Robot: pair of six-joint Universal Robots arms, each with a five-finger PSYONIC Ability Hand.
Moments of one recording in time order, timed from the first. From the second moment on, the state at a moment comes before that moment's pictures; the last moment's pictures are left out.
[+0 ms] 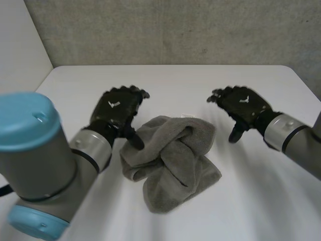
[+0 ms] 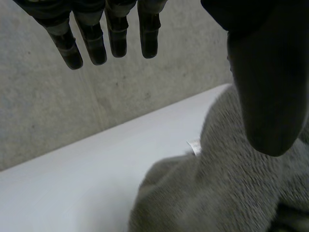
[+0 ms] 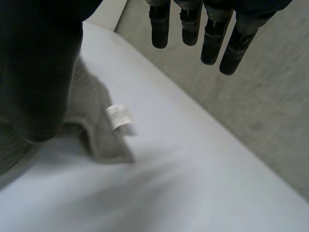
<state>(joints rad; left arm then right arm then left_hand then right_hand) 4.07 -1.84 -1.61 3.31 -1.64 3.13 1.77 -1.18 1.56 -0.10 1.04 2.70 0.27 0.24 0.23 0.23 0.05 0.25 0.25 0.22 0.25 0.06</state>
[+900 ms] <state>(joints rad) 4.27 -2.11 -1.39 3.39 -1.34 3.38 1.87 -1.10 1.59 -0.20 1.16 2.71 1.29 1.30 0.23 0.23 1.15 0.25 0.25 0.22 0.25 0.06</state>
